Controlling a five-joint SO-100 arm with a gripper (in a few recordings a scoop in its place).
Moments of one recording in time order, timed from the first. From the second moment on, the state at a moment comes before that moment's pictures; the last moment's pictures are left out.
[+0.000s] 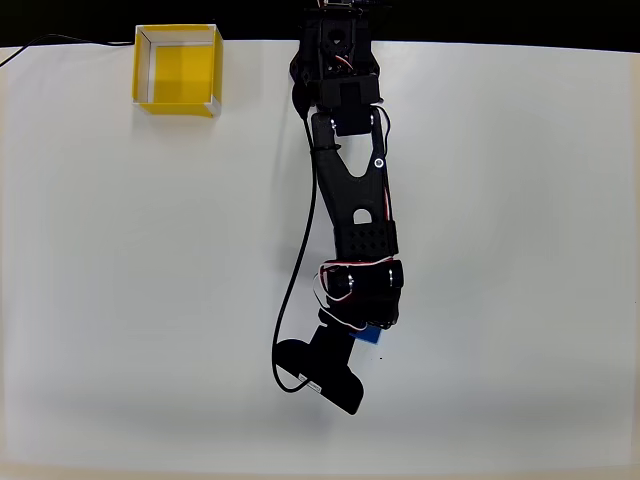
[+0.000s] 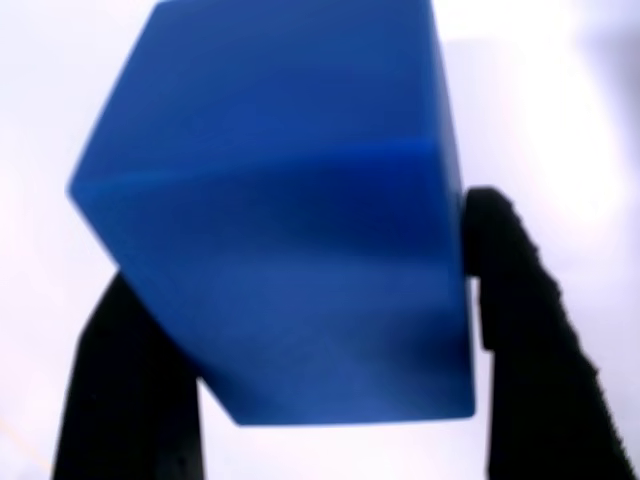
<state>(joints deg) -7.6 77.3 72.5 76.9 -67.1</state>
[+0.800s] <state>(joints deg) 33.8 92.5 89.1 72.2 -87.6</state>
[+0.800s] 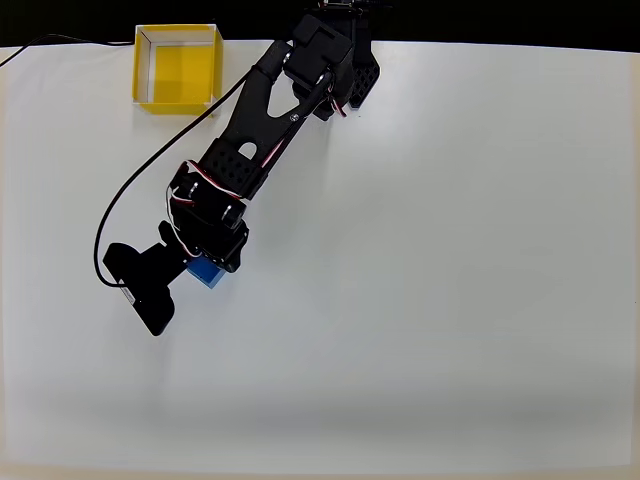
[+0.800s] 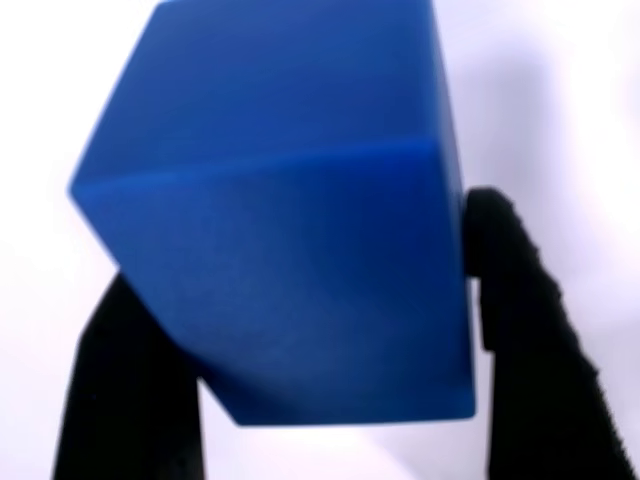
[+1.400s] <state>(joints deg) 61.1 106.1 90.0 78.0 -94.3</state>
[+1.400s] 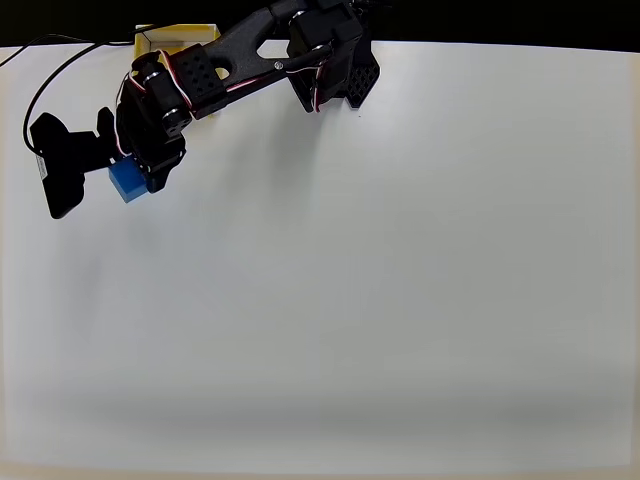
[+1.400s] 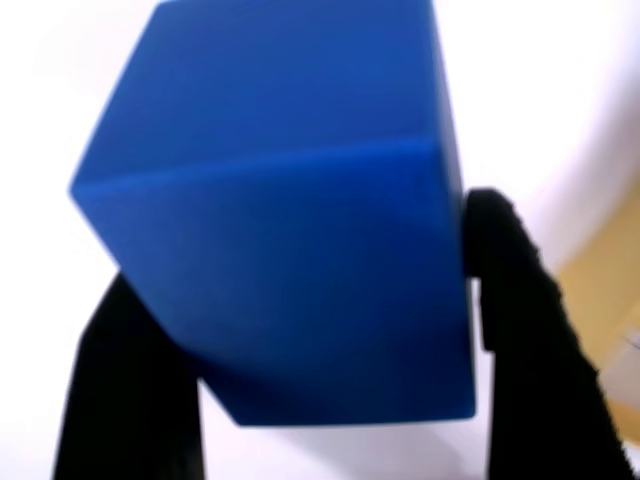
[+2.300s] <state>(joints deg) 87.9 120.6 122.8 65.7 -98.2</state>
